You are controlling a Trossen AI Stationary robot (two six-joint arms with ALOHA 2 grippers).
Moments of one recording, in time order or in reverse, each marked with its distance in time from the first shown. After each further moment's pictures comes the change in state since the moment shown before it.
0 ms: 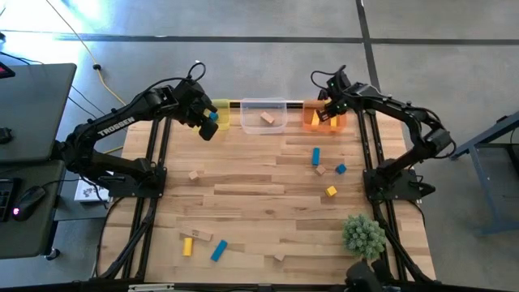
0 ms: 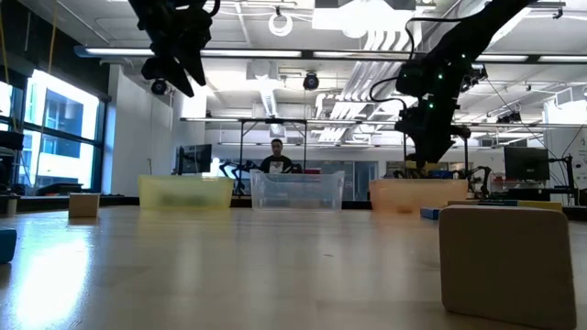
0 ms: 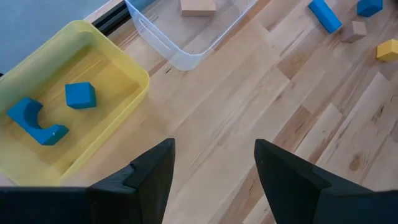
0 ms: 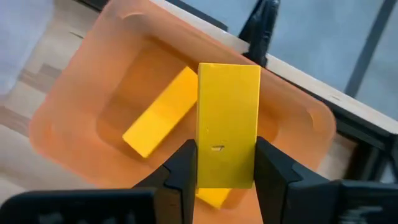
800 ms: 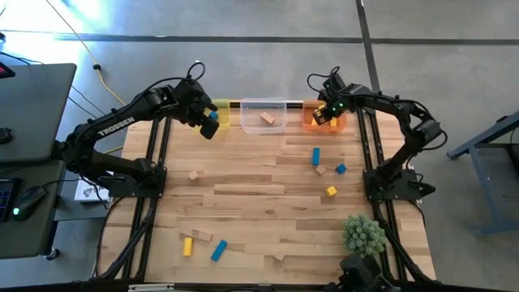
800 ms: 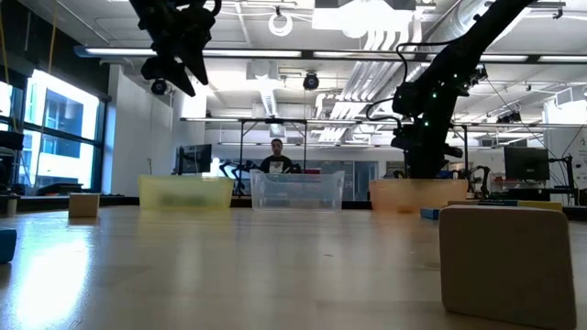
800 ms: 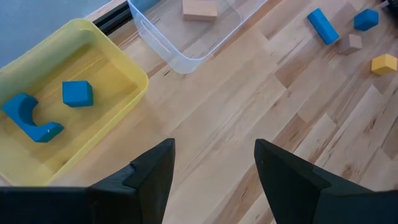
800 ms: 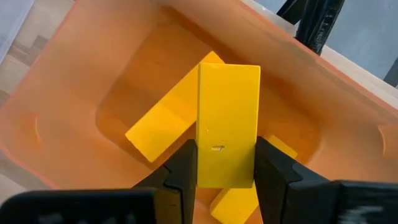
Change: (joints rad) left arm 0.000 0.000 0.000 0.016 0.000 -0.055; right arm -0.033 0.130 -0.005 0.062 -0.114 -0.077
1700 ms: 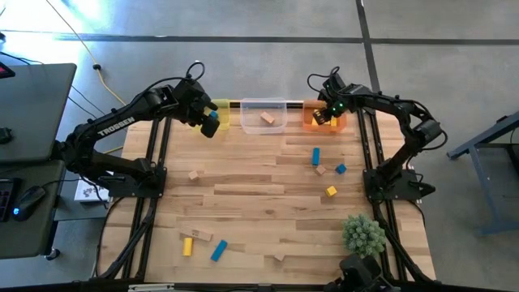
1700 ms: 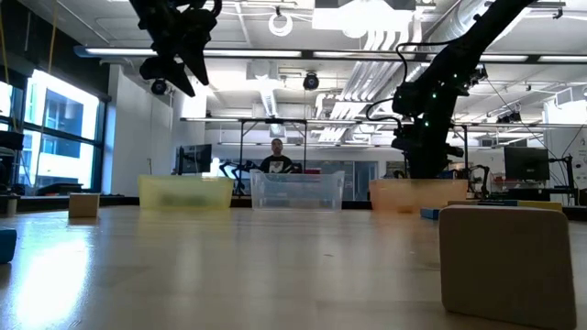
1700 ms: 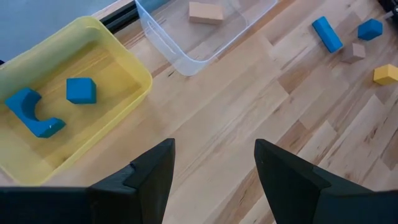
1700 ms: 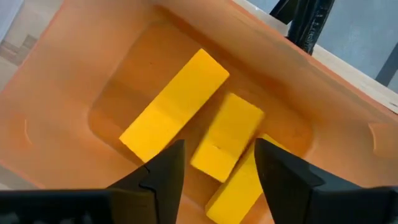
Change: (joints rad) left arm 0.000 0.000 0.000 0.004 -0.017 -0.042; right arm 0.003 0.000 0.000 -0.002 0.023 0.003
